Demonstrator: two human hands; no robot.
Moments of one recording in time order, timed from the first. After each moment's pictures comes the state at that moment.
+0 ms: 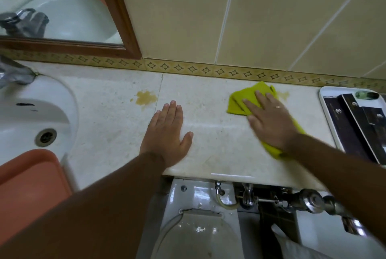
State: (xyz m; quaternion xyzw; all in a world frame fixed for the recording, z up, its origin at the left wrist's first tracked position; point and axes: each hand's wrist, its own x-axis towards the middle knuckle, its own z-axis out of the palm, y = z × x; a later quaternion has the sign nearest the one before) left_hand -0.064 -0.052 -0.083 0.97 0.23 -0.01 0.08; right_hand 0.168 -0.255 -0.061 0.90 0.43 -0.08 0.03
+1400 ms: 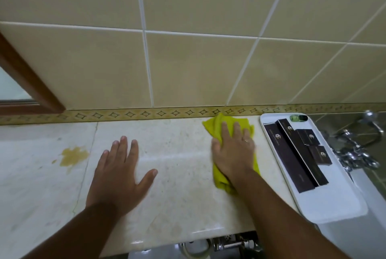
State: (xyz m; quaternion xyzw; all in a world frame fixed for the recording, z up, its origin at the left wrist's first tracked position) left_hand -0.006 -0.051 -0.089 0.96 0.25 -0.01 0.08; right_hand 0.185 -0.257 -0.067 0.98 0.17 -0.06 -0.04
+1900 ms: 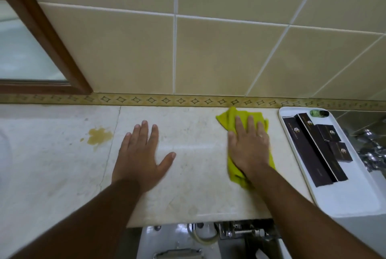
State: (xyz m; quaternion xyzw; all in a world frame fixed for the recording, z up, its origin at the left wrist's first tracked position) left_hand -0.007 -0.053 -0.088 0.96 0.26 0.00 0.09; right_hand 0.173 -0.259 -0.070 0.98 0.19 -0.06 -0.04
